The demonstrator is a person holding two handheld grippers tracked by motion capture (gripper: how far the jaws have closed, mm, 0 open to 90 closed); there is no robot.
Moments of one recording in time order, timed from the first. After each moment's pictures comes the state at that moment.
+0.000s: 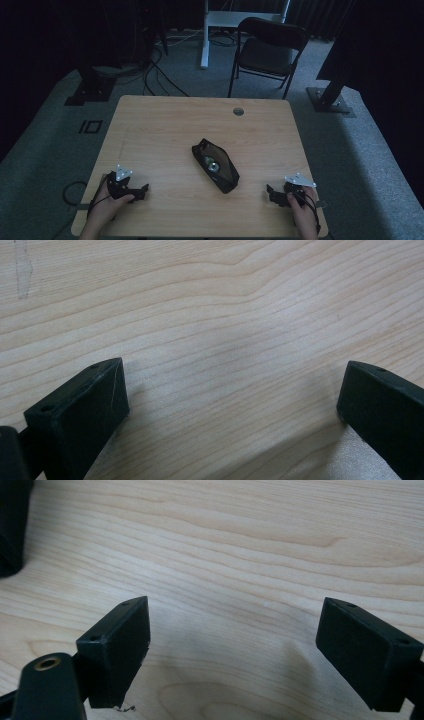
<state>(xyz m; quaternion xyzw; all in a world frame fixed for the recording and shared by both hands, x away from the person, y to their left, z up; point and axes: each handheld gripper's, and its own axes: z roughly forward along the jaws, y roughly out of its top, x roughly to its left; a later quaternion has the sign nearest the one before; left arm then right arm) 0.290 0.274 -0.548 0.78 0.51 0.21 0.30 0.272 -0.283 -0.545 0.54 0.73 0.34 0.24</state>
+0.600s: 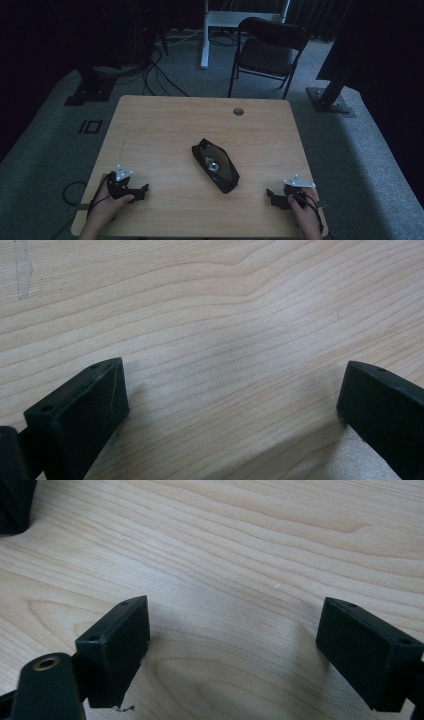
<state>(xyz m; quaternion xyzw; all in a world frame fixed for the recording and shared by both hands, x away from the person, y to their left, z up) 0.290 0.274 -0.548 0.78 0.51 0.21 0.30 0.271 -0.289 -0.552 0.51 0.76 0.33 0.22</state>
